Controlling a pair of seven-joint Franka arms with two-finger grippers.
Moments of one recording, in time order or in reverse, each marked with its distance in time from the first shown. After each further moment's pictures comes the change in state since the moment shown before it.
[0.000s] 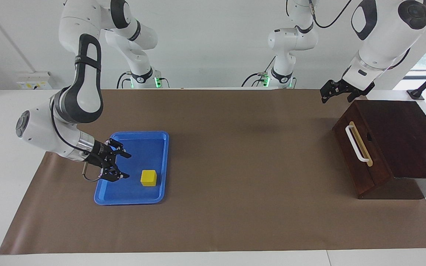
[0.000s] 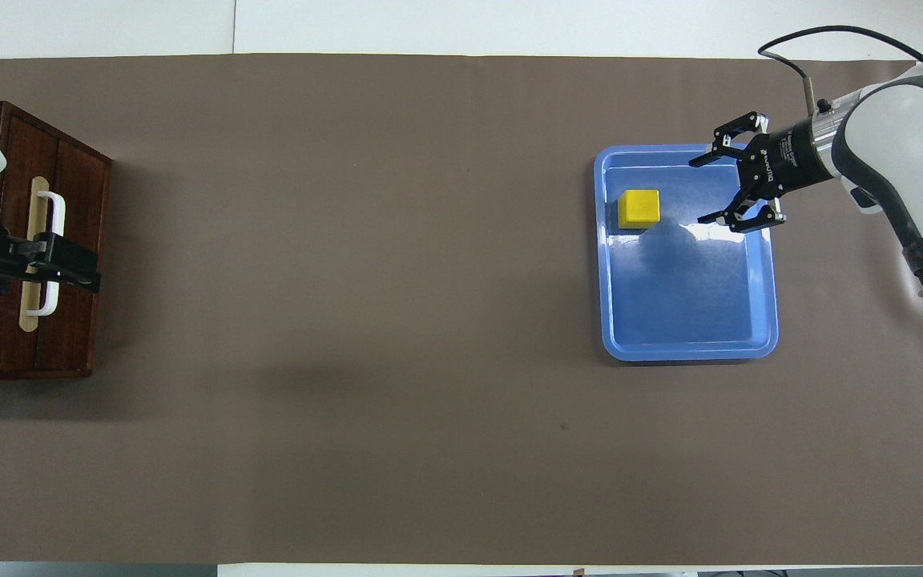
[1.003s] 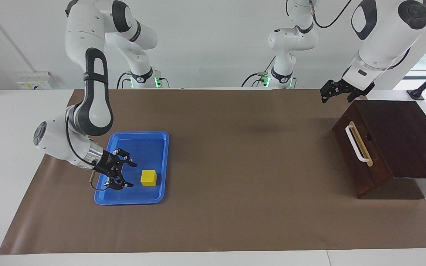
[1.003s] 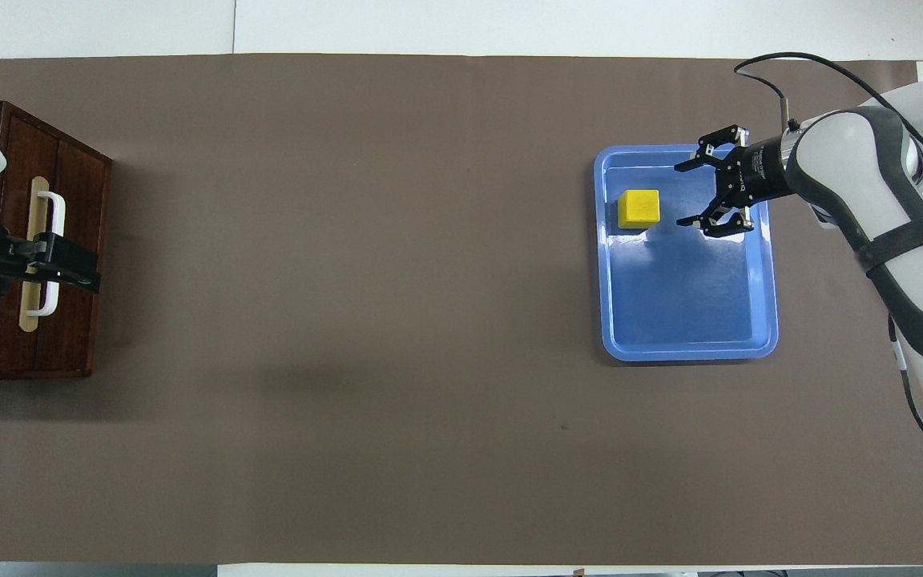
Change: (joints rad) left arm 0.000 0.000 0.000 0.000 0.000 0.000 0.000; right arm 0.020 0.033 0.004 -0.091 0.045 0.188 -0.001
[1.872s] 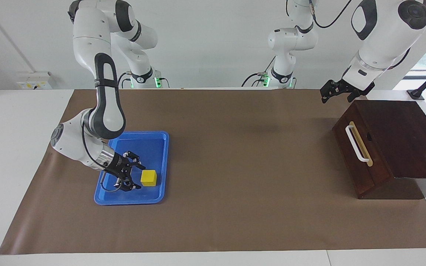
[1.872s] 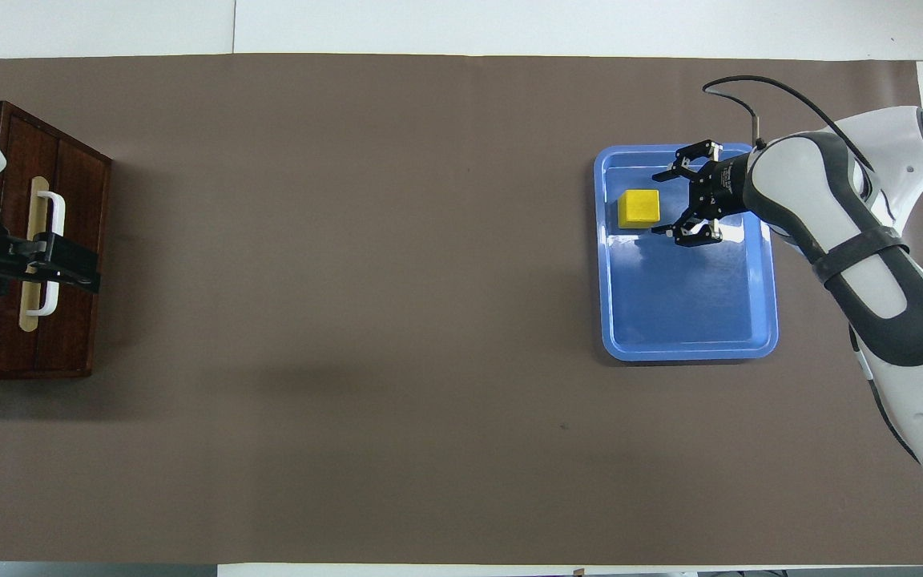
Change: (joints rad) left arm 0.000 0.000 0.000 0.000 0.000 0.000 0.000; right arm 0.042 0.000 0.009 -0.088 0.052 0.137 -0.005
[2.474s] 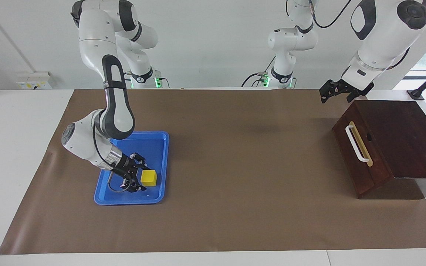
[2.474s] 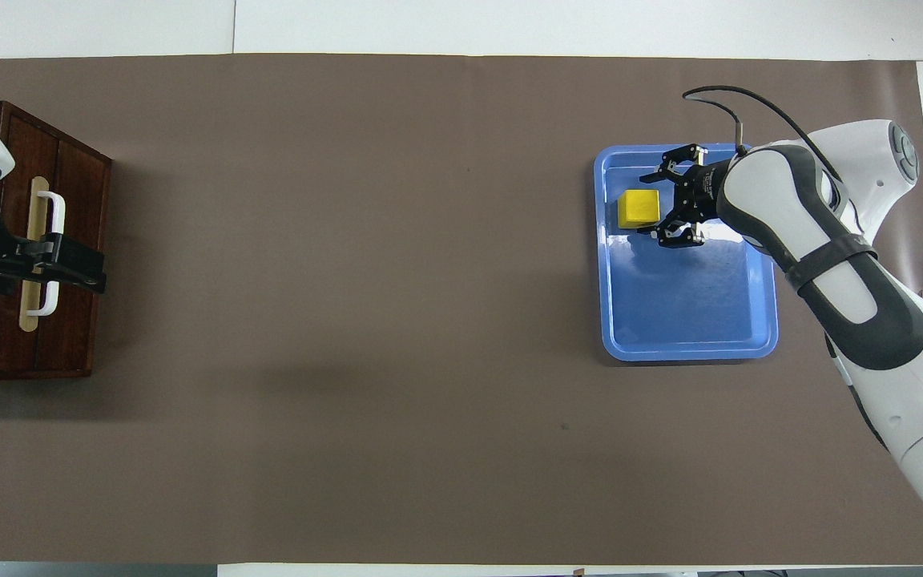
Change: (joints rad) left arm -0.004 0.000 -0.010 0.000 0.000 0.001 -0.002; right arm 0.033 0.000 0.001 -0.039 0.017 0.082 0.000
